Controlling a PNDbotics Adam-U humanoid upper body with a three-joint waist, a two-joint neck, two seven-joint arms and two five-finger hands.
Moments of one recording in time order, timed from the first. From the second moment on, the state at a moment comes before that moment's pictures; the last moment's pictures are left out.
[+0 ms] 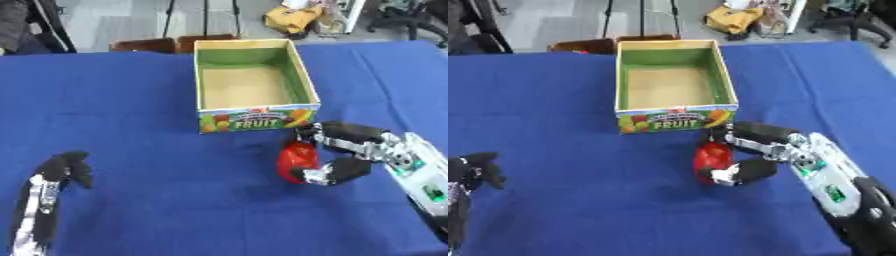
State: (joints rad) left arm -0.17 0.19 -0.13 -1.67 -0.12 -0.16 0.17; right arm -0.46 -0.58 0.25 -1.56 0.56 -0.32 0.61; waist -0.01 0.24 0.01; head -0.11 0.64
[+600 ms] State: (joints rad) left arm -0.17 0.19 -0.13 -1.67 -0.12 -0.16 0.17; right arm -0.47 -0.58 0.26 -1.49 0.59 -0.34 0.62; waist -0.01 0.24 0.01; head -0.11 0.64
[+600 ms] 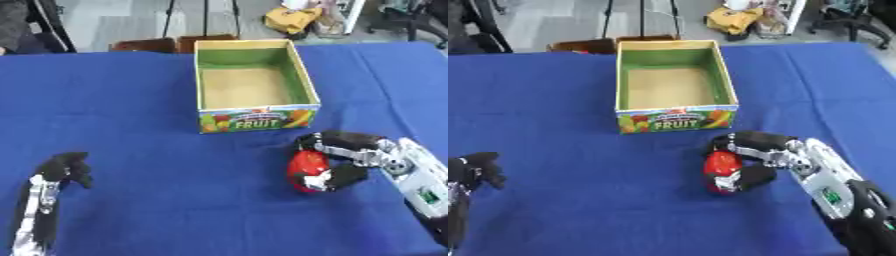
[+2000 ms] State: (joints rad) left arm -0.17 0.19 -0.13 -1.67 -0.12 -0.16 0.17; right arm -0.47 -0.58 0.26 -1.47 0.62 -0.36 0.62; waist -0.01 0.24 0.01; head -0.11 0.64
